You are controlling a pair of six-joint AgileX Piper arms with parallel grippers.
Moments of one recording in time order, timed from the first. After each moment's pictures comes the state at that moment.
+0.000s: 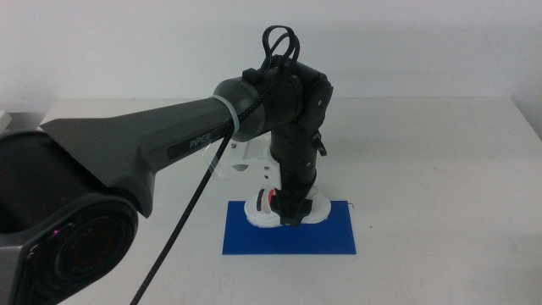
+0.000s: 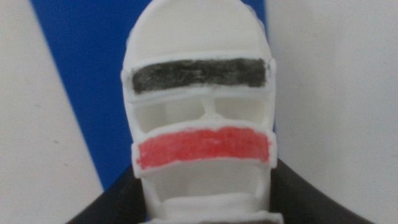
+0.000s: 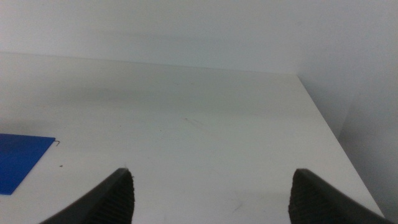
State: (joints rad) left arm -0.70 2.19 -1.86 0.02 1.16 -2.10; right arm -0.01 -0.01 0.03 0.04 0.21 -0.06
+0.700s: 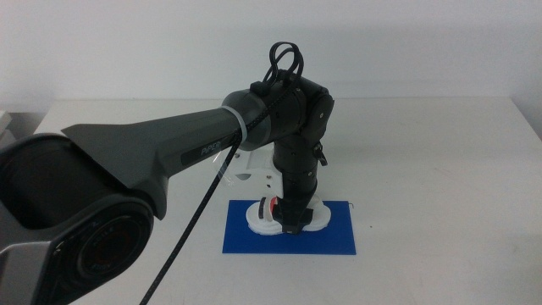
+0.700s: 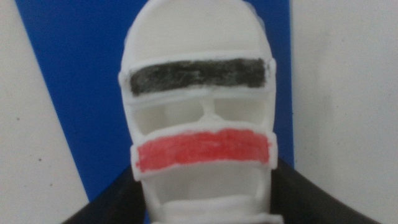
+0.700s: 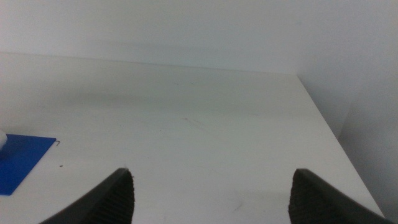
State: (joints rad) left arm -0.70 2.24 -1.86 0.01 1.14 -2.10; right arm -0.01 -0.01 0.03 0.04 0.21 -0.06
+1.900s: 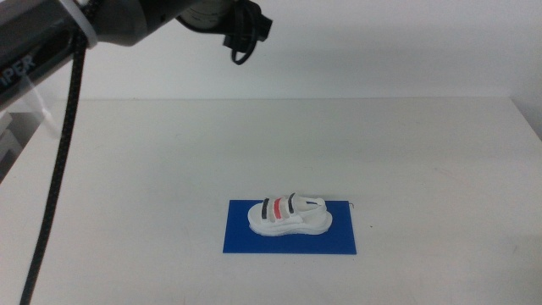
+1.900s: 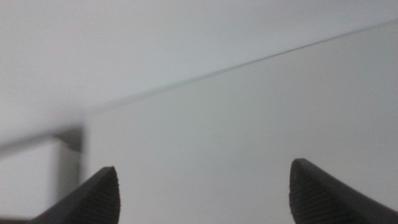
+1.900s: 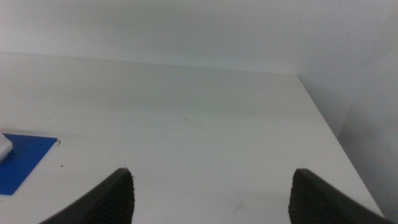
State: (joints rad) left arm -0.70 1.84 -1.95 0.76 1.24 -0.50; right arm -0.01 -0.01 0.03 0.04 0.21 -0.06
